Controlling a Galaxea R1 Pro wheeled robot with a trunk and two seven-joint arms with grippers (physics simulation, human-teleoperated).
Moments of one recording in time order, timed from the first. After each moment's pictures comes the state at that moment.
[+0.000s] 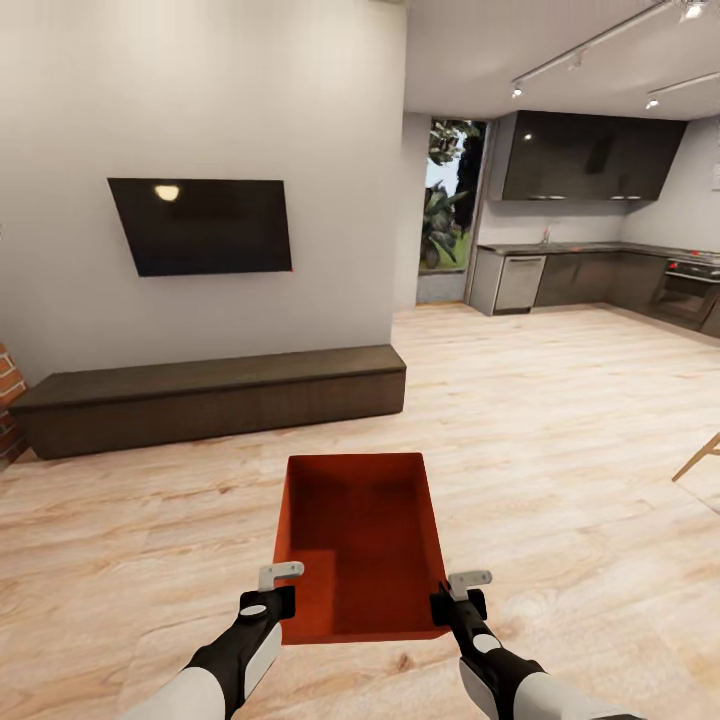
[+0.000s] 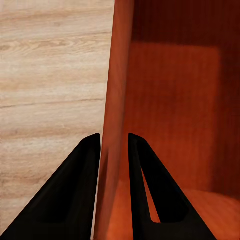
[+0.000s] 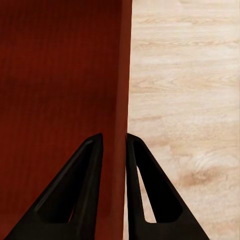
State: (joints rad) left arm -0.60 -0.15 -0.01 -0.30 0.06 0.04 0.26; right arm -0.65 0.09 0.08 -0.05 0.07 -0.37 -0.13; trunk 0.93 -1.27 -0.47
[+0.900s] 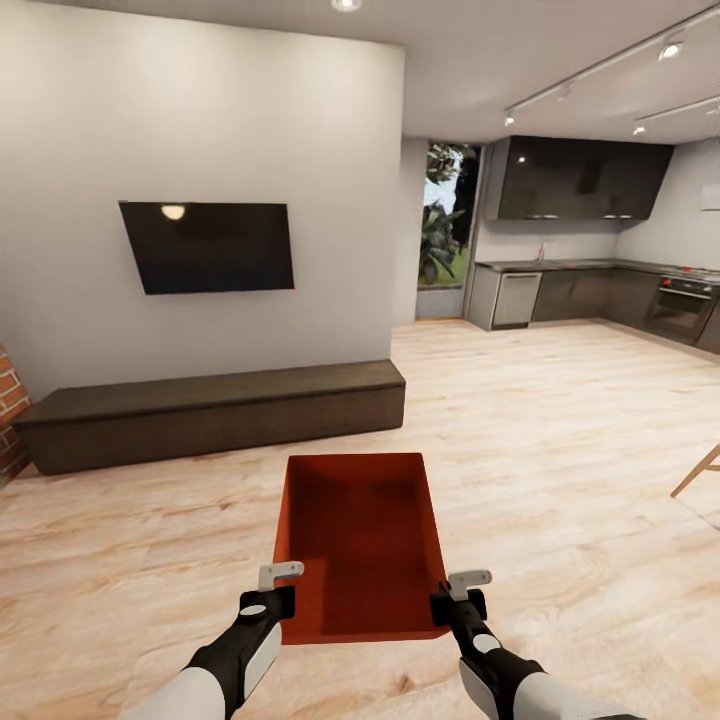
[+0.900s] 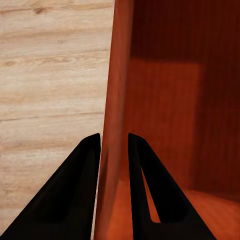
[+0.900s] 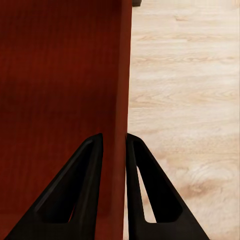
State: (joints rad) left arm -0.60 -0.15 -0.01 -0.30 0.06 0.04 0.26; right arm -0.65 0.09 0.08 -0.05 0.07 -0.37 -0.13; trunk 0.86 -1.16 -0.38
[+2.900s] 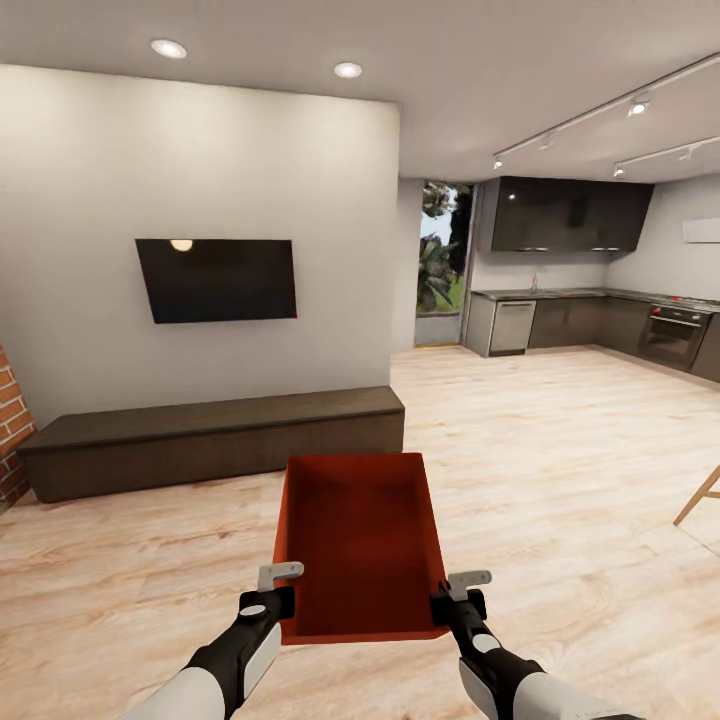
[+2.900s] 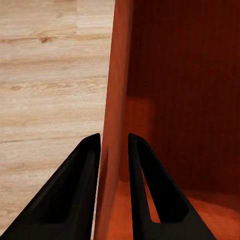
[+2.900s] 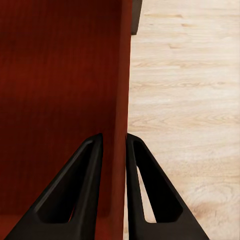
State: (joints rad) left arm -0.60 -0.15 -0.02 -0.30 0.06 0.04 0.26; right arm -0.65 0.09 0.08 -0.05 0.07 -0.37 -0.13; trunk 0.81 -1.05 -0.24
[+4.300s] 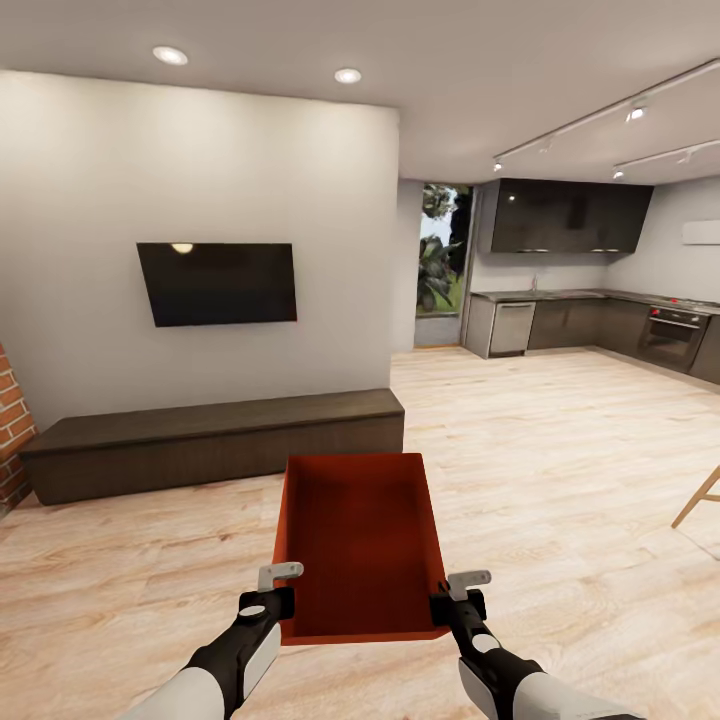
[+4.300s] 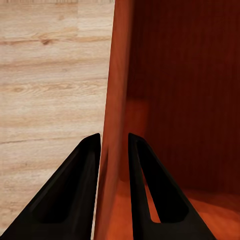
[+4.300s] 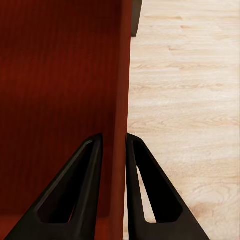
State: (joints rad) left arm -0.60 -0.14 -0.02 -0.30 0.06 0.04 0.26; right arm -0.65 0.09 0.08 -0.05 0.07 -0.36 -0.13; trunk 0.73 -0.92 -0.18
